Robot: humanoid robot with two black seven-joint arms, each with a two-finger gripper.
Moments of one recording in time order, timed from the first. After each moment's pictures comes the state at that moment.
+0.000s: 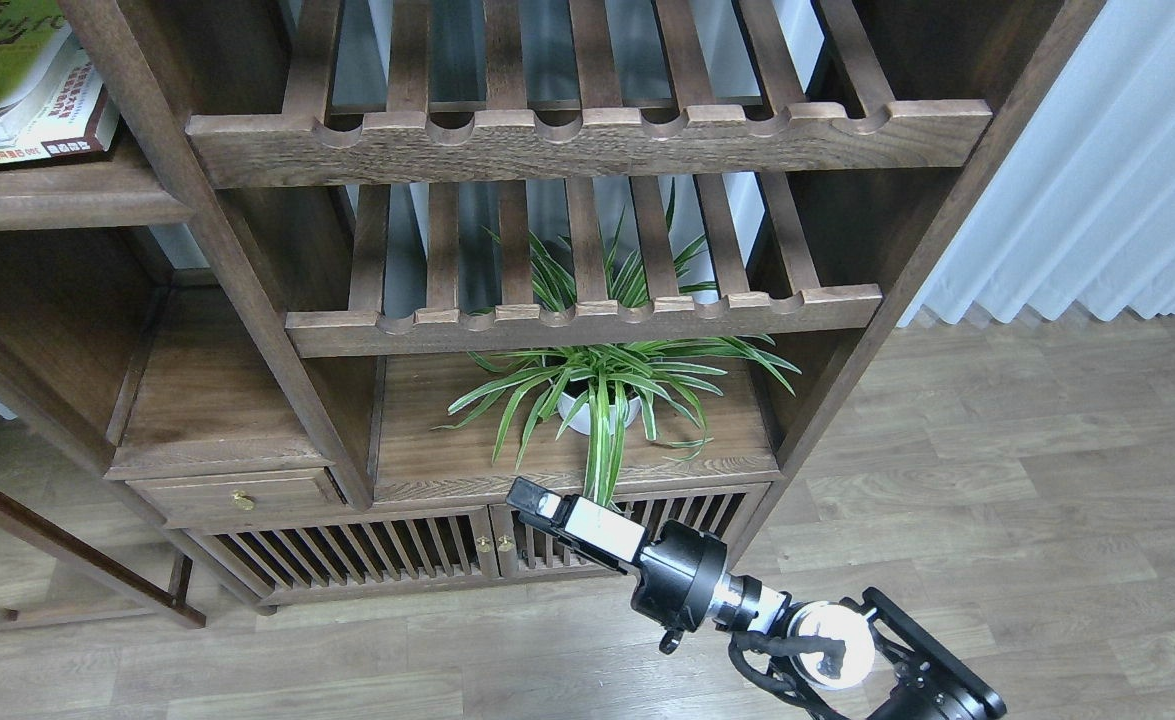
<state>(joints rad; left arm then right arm) -1.04 1.27 -0.74 -1.07 -0.46 -0.49 0.47 0.04 0.01 0.99 1.22 0.03 0.58 -0.49</state>
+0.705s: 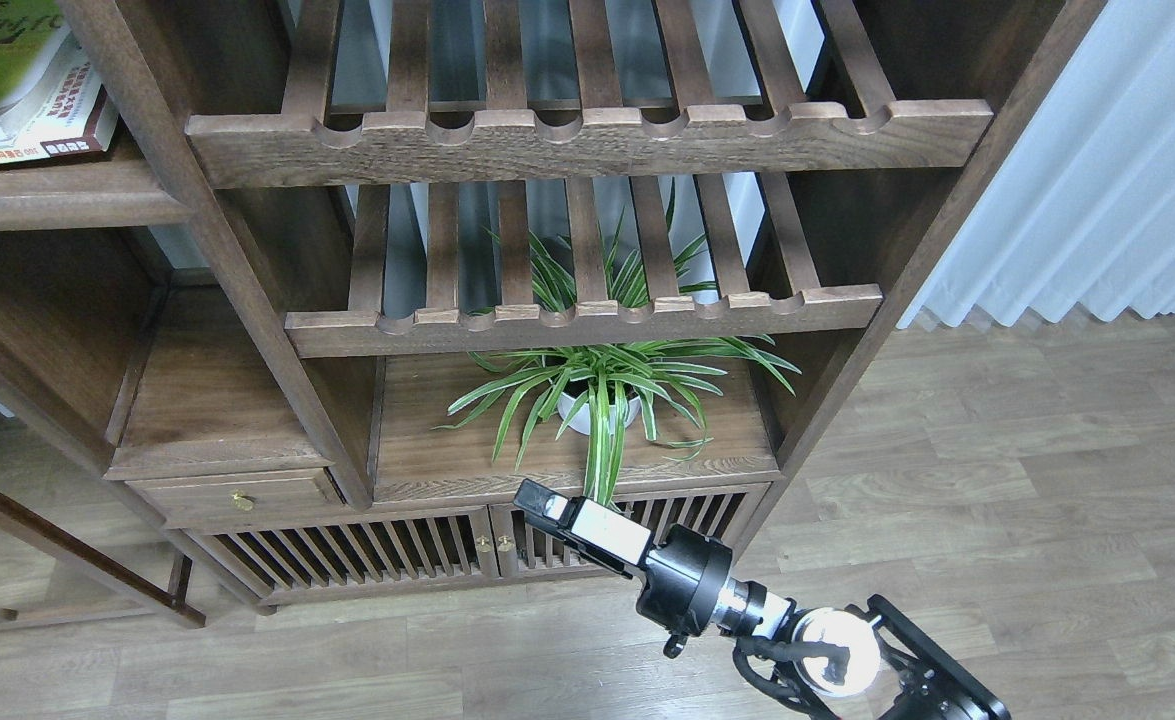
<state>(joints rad) -1.25 1.00 -0.64 -0.68 -0.46 -0.49 0.49 0.02 0.01 1.01 1.22 0.03 0.58 -0.49</state>
